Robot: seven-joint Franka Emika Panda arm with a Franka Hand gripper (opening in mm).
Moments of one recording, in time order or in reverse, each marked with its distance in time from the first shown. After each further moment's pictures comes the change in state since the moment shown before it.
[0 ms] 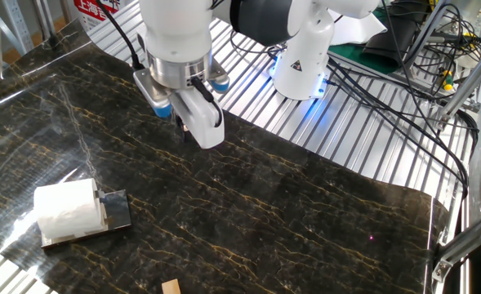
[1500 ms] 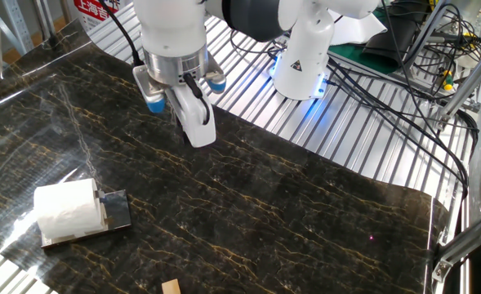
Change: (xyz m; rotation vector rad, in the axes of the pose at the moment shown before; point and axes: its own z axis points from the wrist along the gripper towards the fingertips) arm 0.000 -0.001 0.002 -0.052 0.042 0.125
